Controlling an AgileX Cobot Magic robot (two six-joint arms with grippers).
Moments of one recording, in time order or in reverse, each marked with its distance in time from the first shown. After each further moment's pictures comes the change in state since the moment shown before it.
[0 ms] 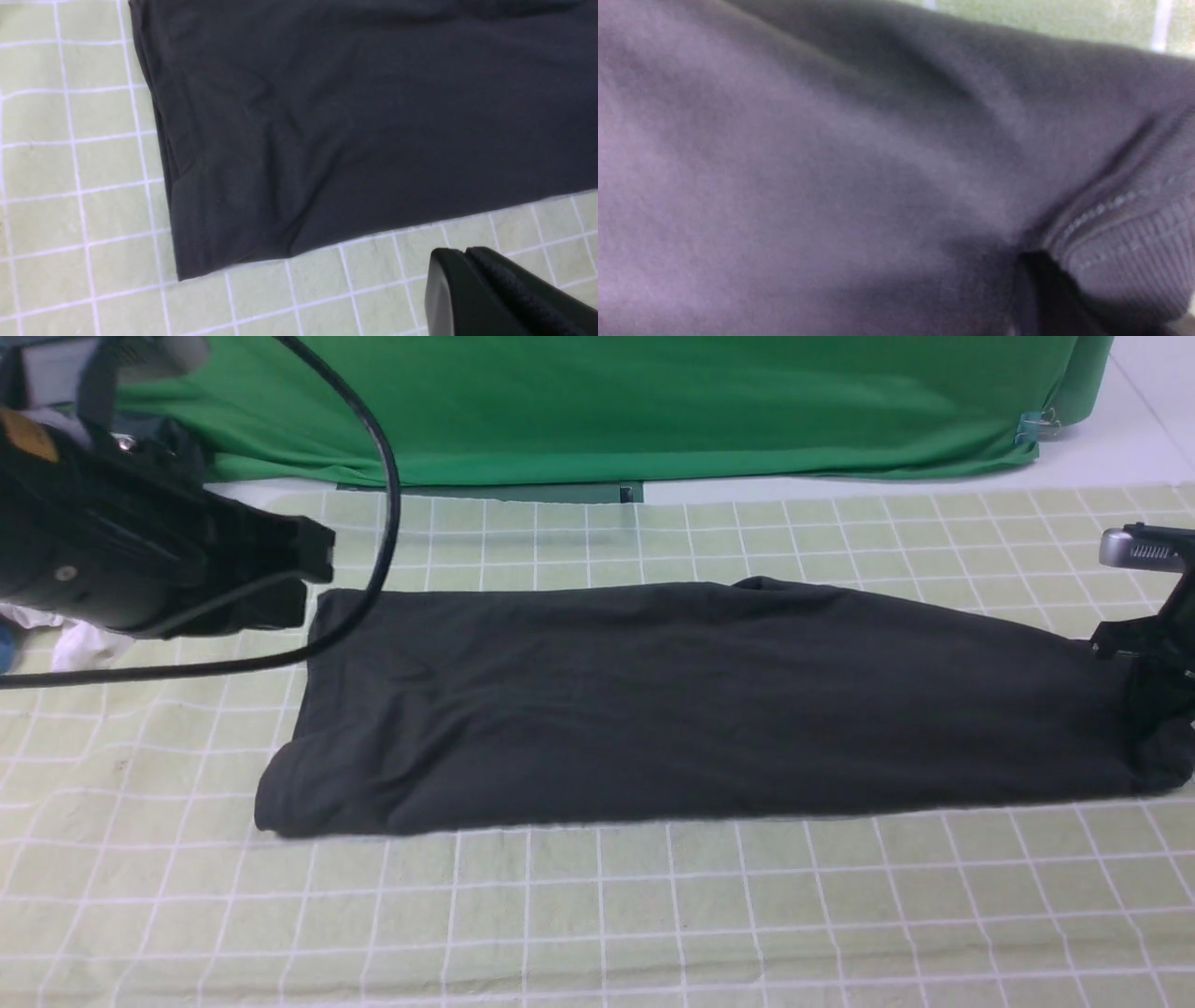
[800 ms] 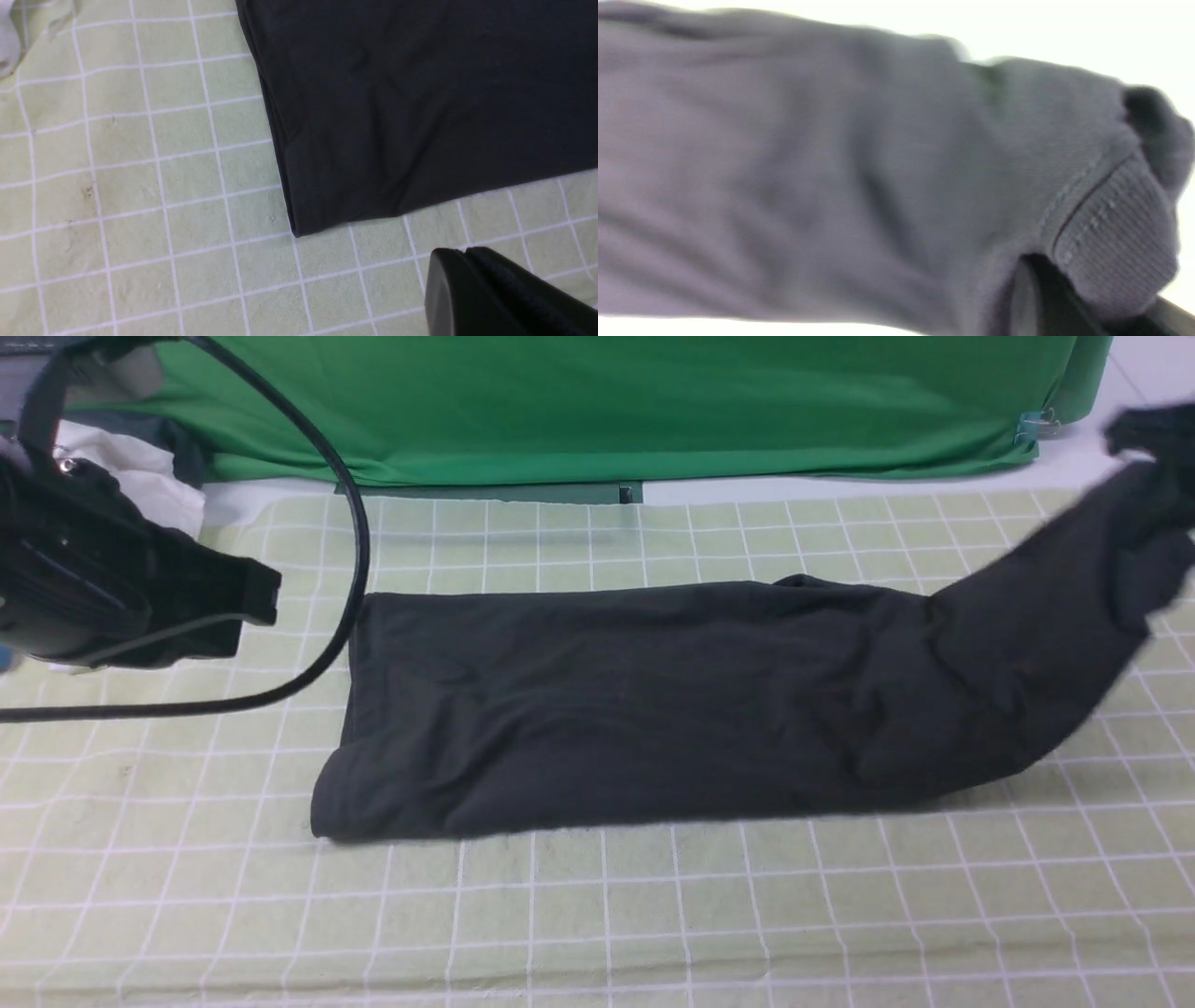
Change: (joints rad) right arm 0.187 -0.355 -0.109 0.144 0.074 0.095; left arm 0.000 -0.029 0.014 0.105 0.081 -0.010
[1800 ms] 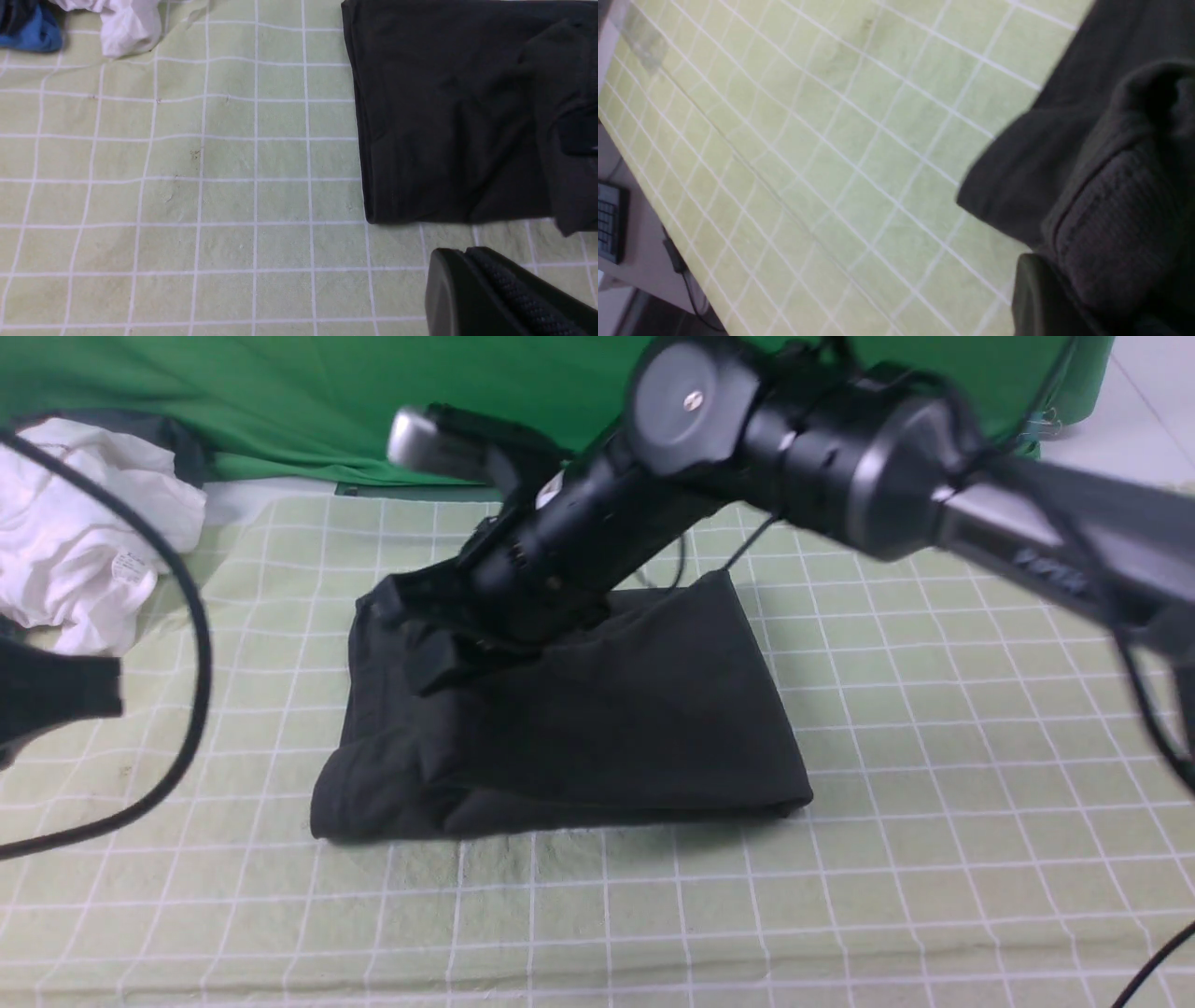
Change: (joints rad) right arm 0.746 0.329 -0.179 0.424 -0.370 -0.006; left arm 0.000 -0.311 0.186 0.193 -0.020 -0.217
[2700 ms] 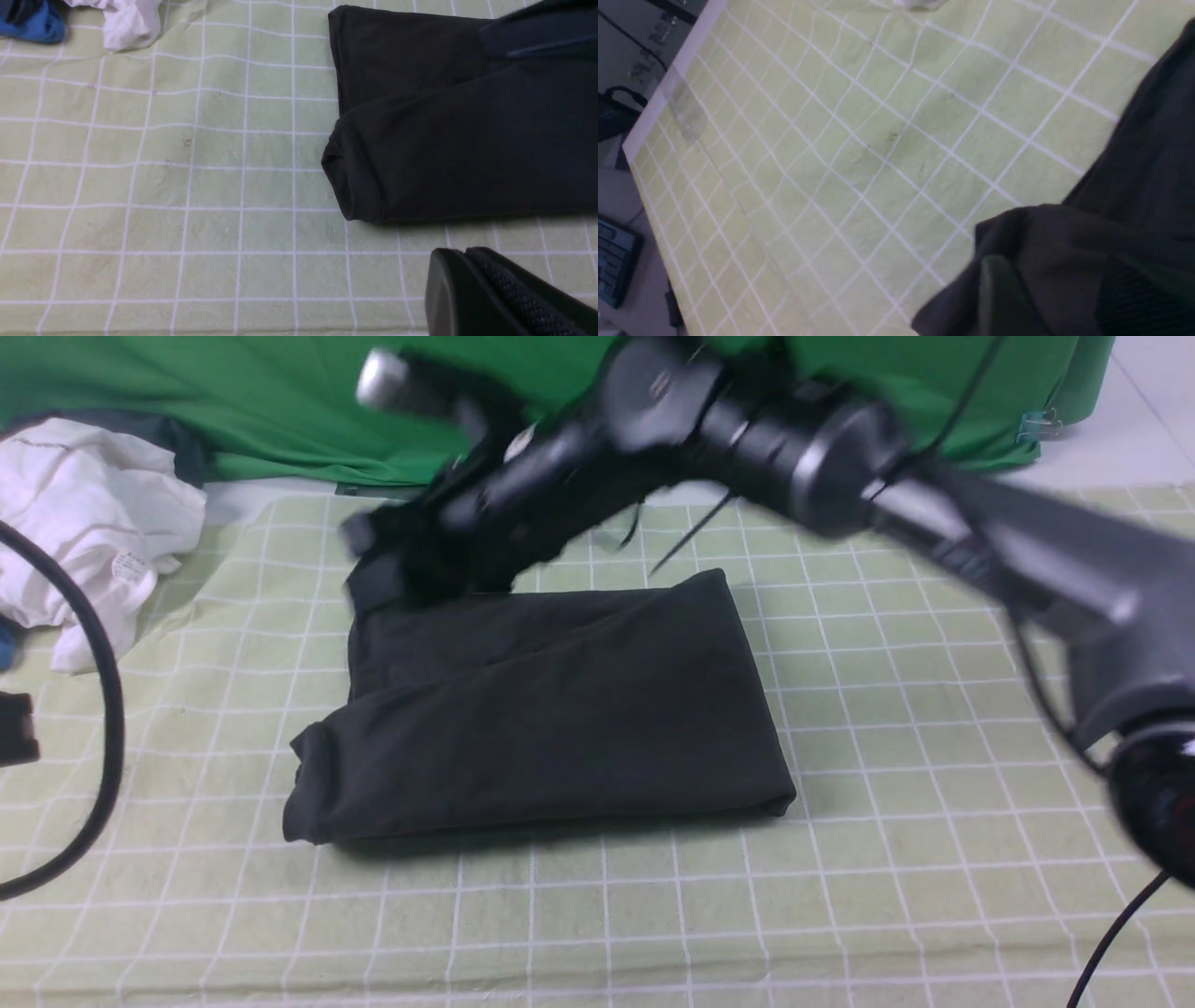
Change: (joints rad) right arm -0.087 0.067 -0.224 0.029 0.045 -0.146; left arm 0.000 -0.079 0.000 -0.054 0.050 0.011
